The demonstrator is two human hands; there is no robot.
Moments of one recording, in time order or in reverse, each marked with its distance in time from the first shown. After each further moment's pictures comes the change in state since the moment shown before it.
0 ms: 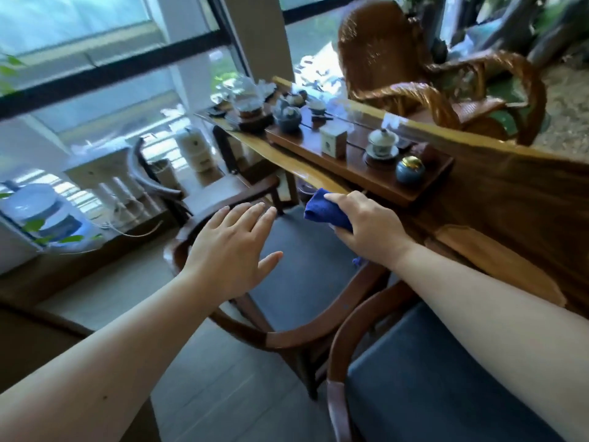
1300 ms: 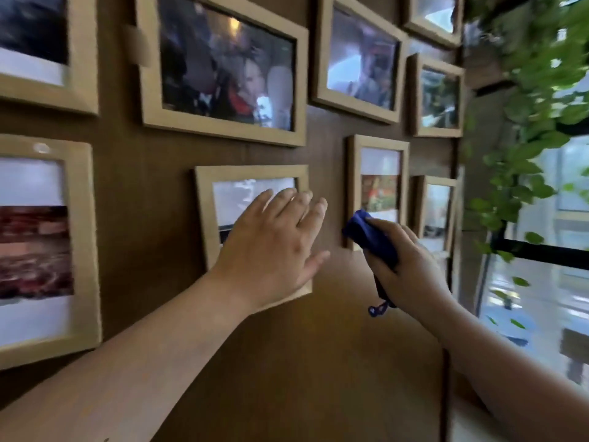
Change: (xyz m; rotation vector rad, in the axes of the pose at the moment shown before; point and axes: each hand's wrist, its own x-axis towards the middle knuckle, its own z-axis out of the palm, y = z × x) left_hand -0.371 -0.199 -0.340 0.952 -0.043 -1.246; right_hand 0.137 -0.694 0.000 1.219 -0.076 -1.197
